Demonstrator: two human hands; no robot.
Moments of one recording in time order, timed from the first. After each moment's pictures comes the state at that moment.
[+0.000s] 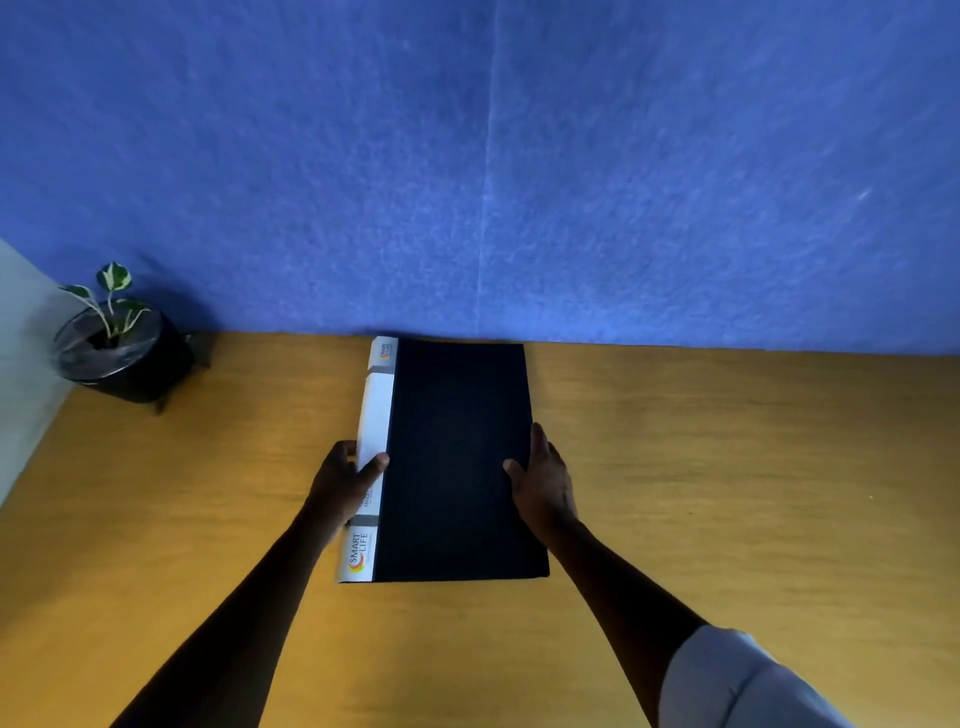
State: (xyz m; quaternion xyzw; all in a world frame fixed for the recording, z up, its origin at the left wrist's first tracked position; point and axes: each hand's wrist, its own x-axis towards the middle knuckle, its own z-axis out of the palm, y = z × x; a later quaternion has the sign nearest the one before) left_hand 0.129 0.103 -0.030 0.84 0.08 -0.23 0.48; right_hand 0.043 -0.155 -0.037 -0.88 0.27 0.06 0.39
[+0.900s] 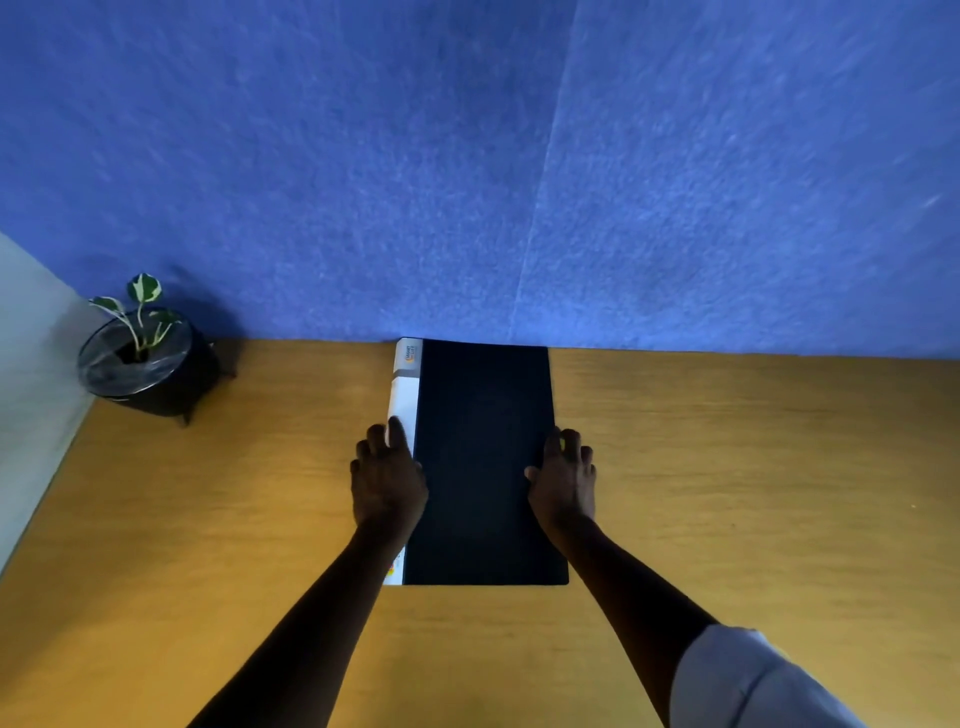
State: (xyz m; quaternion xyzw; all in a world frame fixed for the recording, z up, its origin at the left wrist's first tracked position) left_hand 0.140 0.081 -0.025 0.99 -0.08 -0.05 0.13; right_hand 0.072 -0.125 -0.038 -0.94 0.26 0.06 0.19
